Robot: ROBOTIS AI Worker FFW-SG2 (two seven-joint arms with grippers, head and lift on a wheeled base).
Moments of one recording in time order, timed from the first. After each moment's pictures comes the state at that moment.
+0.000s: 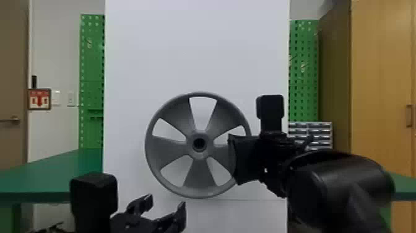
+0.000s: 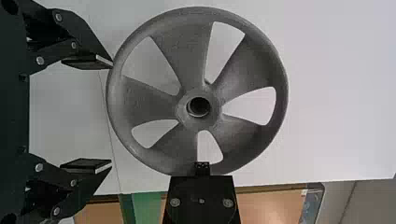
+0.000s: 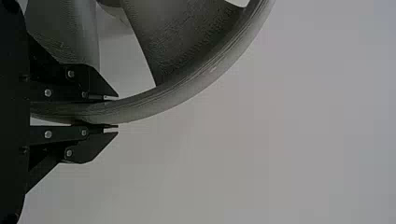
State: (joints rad) left arm -0.23 0.11 -0.16 -2.38 0.25 0.83 -0.07; right arm -0.95 0.00 0.25 -1.65 -0.26 0.89 -0.32
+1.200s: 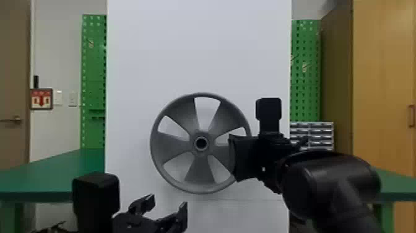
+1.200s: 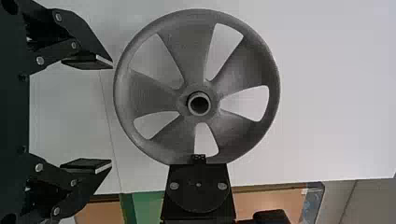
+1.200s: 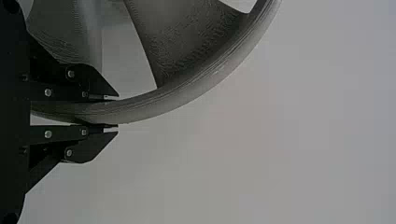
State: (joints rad) left arm -0.23 0.12 -0.16 -2.37 0.25 0.83 -0.07; right arm -1.00 0.00 0.24 -1.50 -0.27 0.82 -0.32
